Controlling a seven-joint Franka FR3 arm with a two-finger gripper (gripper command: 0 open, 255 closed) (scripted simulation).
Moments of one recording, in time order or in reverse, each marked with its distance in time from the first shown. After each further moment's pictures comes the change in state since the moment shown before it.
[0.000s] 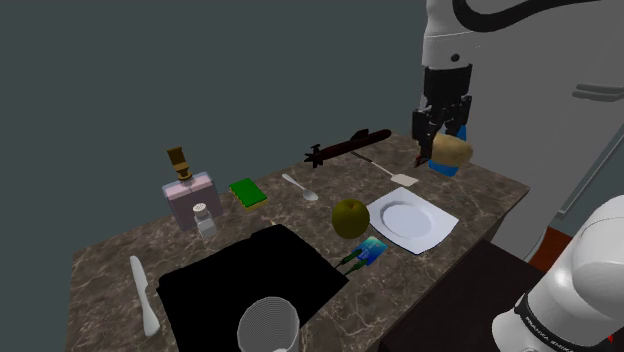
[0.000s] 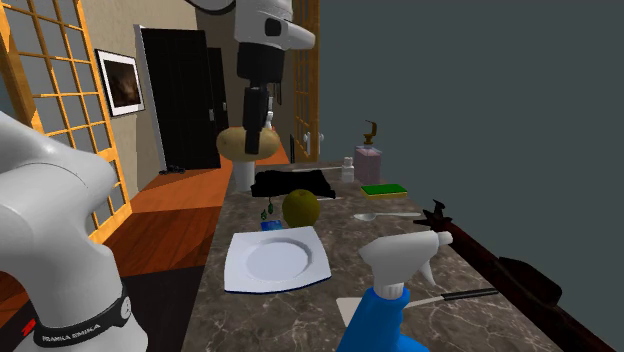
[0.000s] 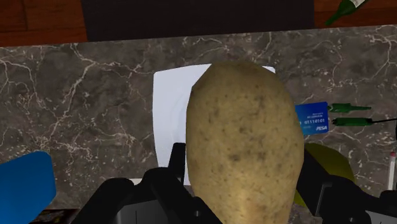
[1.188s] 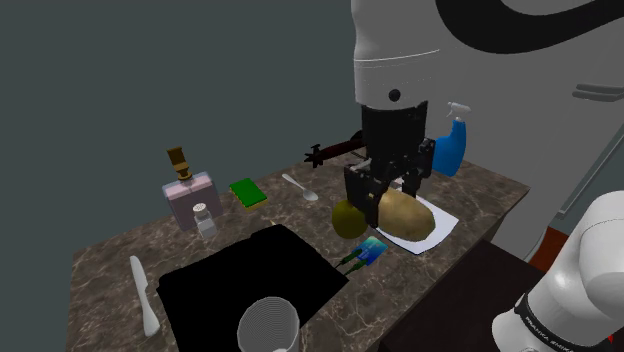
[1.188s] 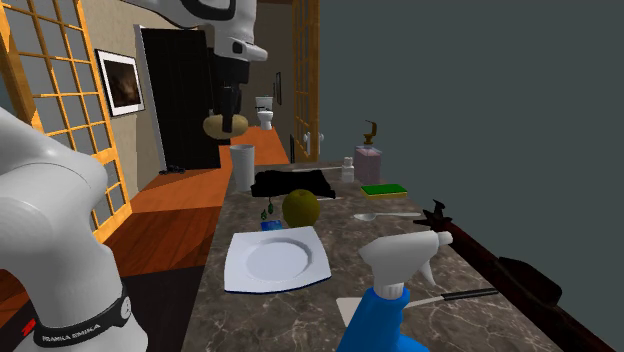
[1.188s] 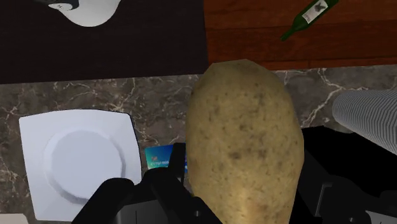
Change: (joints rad) arm 0.142 0.085 0.384 0.120 0.265 0.018 0.445
